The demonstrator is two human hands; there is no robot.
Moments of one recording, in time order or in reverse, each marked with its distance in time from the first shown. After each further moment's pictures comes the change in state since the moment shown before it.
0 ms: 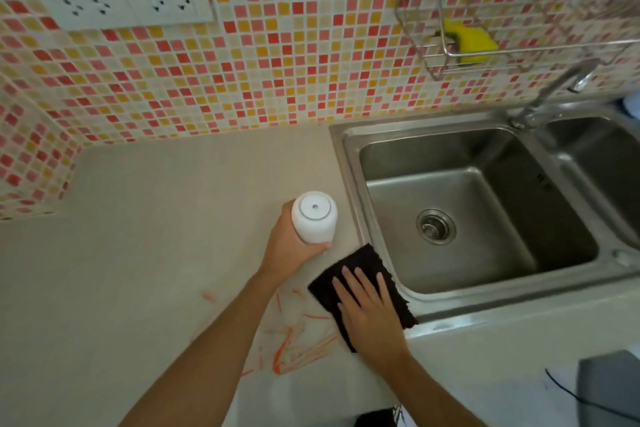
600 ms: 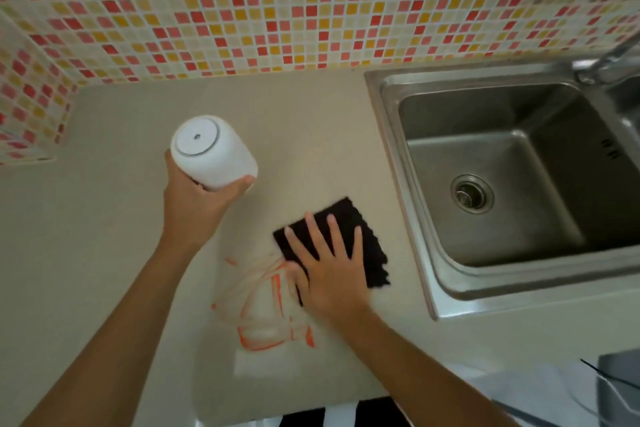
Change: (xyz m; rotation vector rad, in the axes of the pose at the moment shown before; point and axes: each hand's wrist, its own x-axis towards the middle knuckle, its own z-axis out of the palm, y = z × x) left_hand -0.017 -0.040 -0.152 0.006 0.383 -0.025; right_hand 0.065 -0.102 0.024 0.013 -0.017 0.010
